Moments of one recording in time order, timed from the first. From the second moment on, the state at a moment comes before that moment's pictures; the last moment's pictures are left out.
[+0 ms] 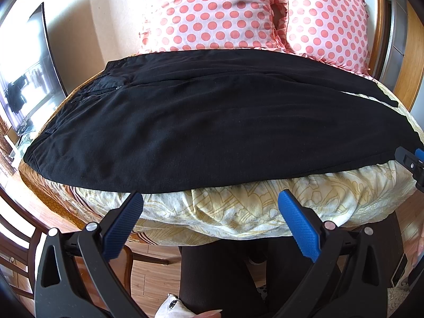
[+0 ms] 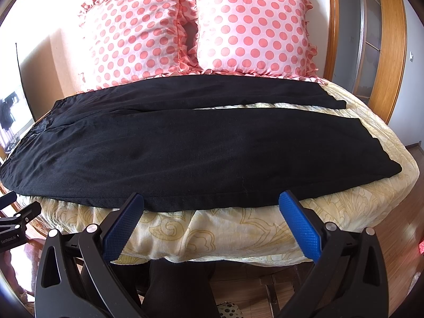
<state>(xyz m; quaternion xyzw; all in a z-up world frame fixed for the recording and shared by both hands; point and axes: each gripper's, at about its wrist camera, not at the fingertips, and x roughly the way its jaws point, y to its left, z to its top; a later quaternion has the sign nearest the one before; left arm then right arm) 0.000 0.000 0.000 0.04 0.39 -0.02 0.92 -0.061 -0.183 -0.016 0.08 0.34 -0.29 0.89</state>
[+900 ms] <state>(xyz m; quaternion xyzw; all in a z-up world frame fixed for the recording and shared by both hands) 0.001 0.000 0.000 0.04 0.39 -0.02 0.92 -0.062 -0.185 -0.016 0.08 0.34 -0.29 0.89</state>
